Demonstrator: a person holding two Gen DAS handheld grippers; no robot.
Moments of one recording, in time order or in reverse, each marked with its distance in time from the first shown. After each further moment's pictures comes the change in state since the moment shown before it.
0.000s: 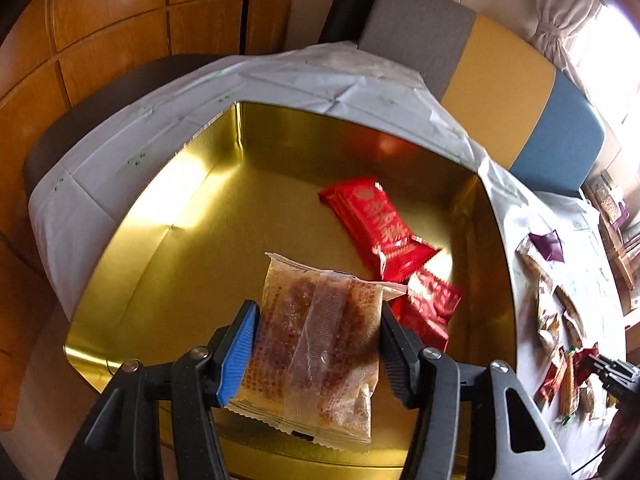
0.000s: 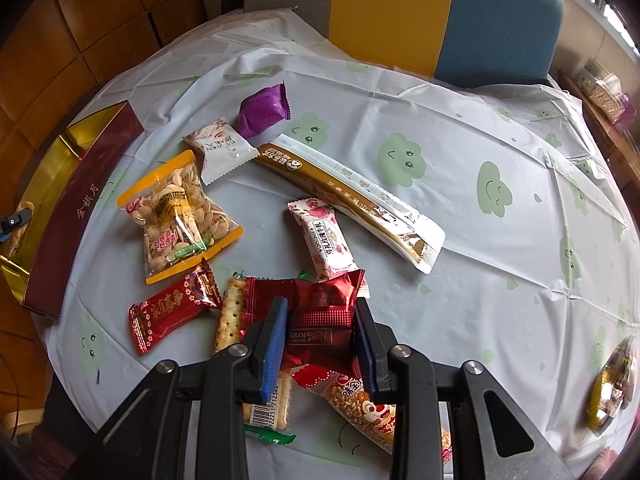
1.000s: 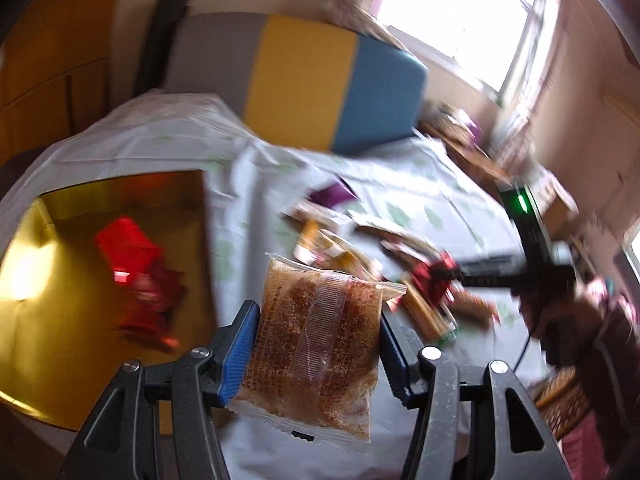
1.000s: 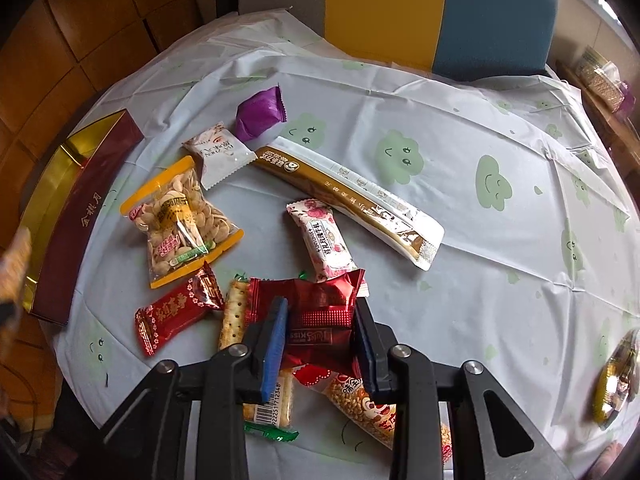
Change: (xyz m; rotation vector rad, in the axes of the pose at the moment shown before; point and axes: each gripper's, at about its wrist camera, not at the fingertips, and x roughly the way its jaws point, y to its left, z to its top) left arm -0.071 -0.130 -0.046 0.369 -0.113 -0.423; right arm -0.003 -0.003 0.000 0.033 0.003 0.018
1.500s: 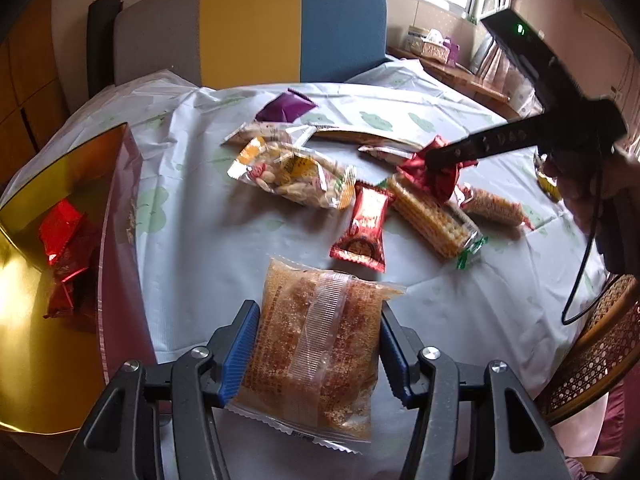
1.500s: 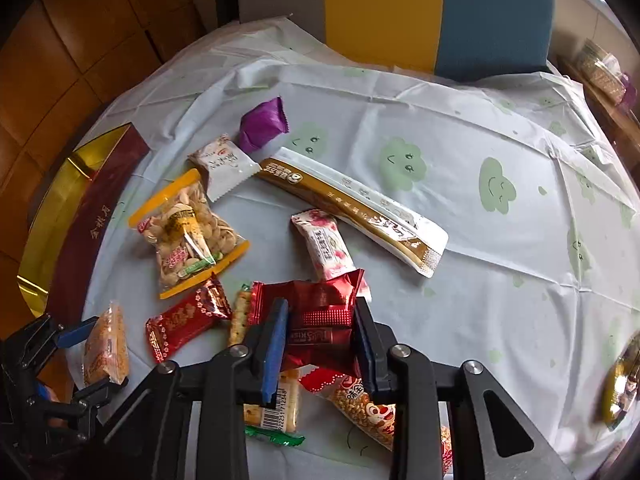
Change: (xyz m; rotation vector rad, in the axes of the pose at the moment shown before) left arm 0.074 -0.054 -0.055 0.251 0.173 0.014; right arm -0.004 -0.002 0.003 0.019 -0.017 0.034
